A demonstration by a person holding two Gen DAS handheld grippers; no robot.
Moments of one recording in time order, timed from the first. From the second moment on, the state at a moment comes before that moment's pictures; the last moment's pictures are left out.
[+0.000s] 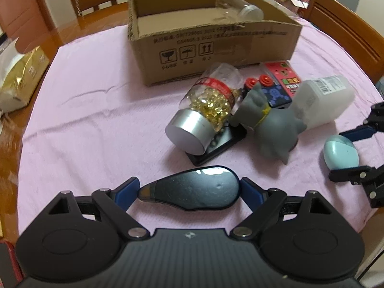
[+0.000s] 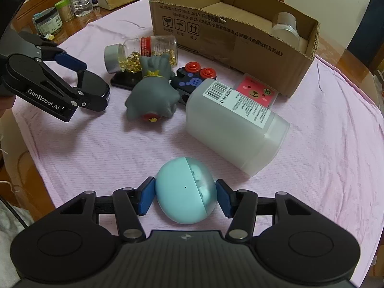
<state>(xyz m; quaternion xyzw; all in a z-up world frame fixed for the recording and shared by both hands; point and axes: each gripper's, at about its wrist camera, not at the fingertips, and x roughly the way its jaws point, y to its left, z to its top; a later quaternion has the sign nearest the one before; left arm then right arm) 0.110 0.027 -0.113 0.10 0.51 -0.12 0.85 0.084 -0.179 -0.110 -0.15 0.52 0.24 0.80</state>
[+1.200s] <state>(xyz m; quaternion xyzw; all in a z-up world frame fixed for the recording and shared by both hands) 0.184 0.065 0.017 0.09 0.42 -0.11 0.90 0.238 -0.161 -0.004 -0.16 0.42 0.26 0.85</state>
